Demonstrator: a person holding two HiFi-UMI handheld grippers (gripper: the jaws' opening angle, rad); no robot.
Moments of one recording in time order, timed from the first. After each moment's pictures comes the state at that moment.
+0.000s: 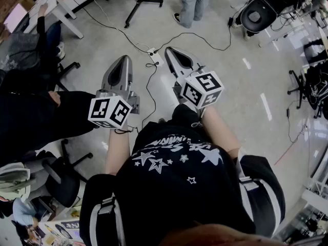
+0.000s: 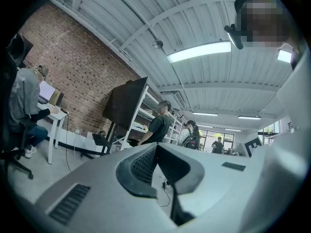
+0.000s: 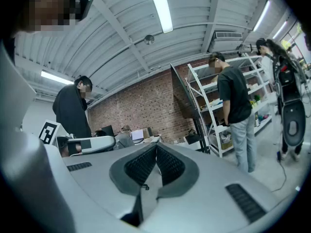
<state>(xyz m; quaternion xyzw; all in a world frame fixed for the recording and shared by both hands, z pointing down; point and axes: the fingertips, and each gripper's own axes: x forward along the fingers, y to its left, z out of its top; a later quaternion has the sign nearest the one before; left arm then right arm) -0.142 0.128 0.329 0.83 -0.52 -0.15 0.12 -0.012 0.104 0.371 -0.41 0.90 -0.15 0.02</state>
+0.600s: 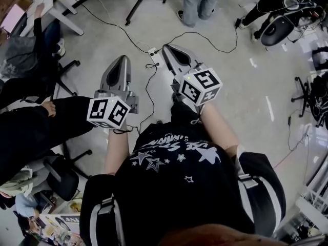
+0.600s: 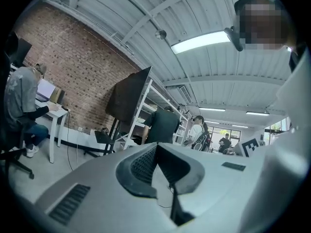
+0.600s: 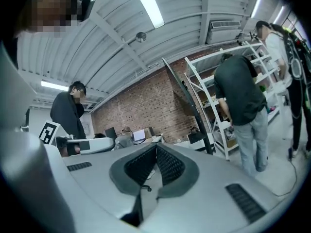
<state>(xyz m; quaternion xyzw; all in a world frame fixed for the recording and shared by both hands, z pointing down) -0.107 0.050 0.339 0.82 -0.55 -0.12 0.13 0.016 0.016 0.385 -0.37 0.91 -0.17 0.03</state>
